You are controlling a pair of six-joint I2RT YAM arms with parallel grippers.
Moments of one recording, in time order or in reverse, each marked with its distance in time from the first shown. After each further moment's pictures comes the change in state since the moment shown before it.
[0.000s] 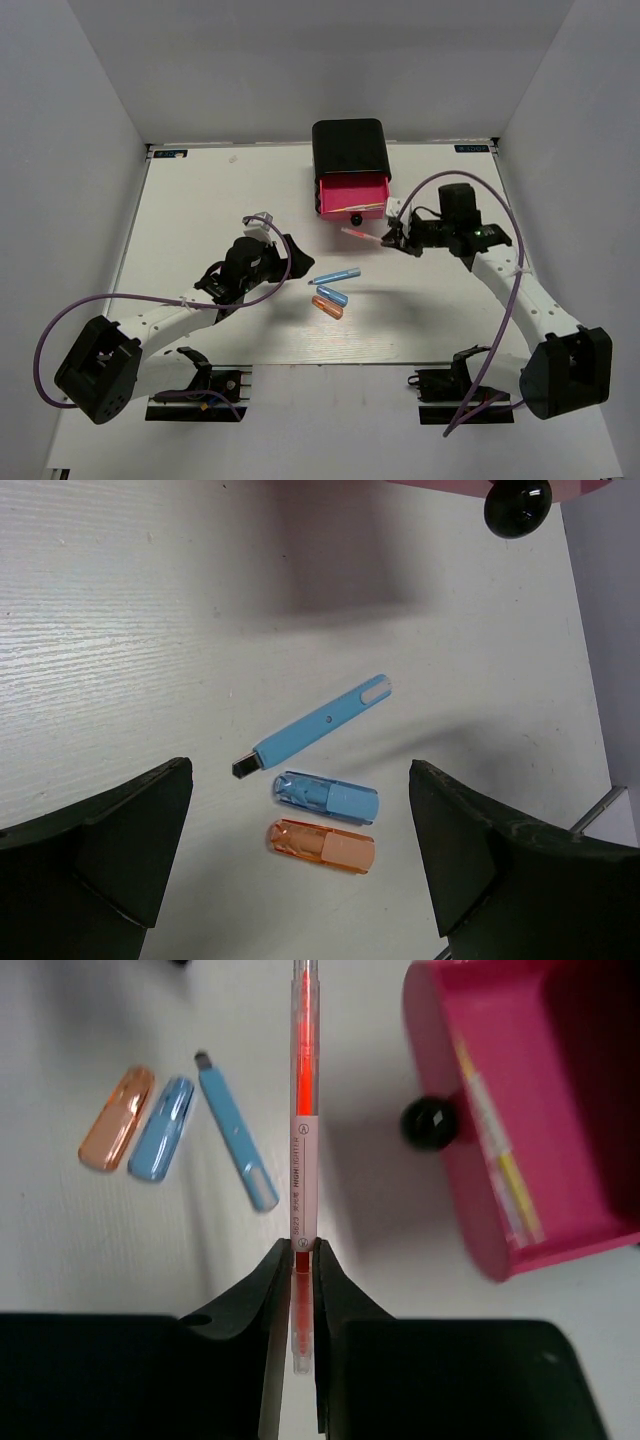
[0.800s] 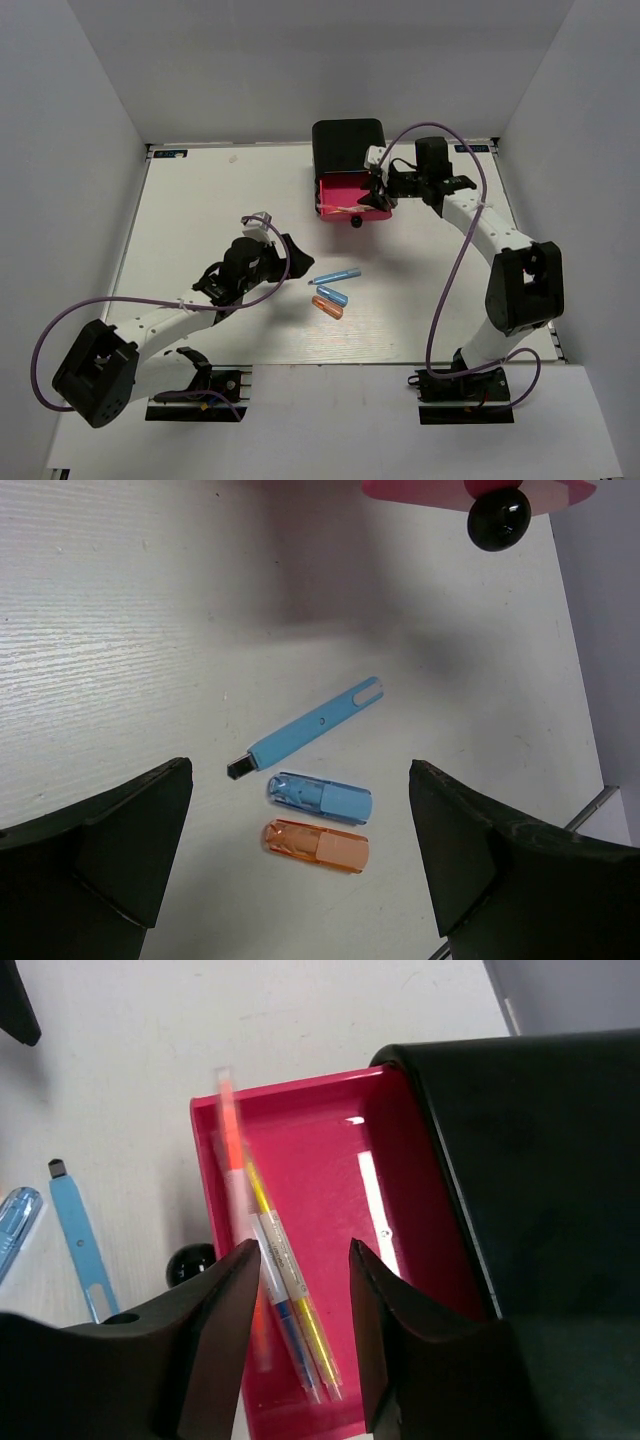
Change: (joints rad) left arm 0.000 -0.023 -0.004 0.000 0.002 0.000; right arm 0.000 0.471 0.417 0.222 -0.112 0.094
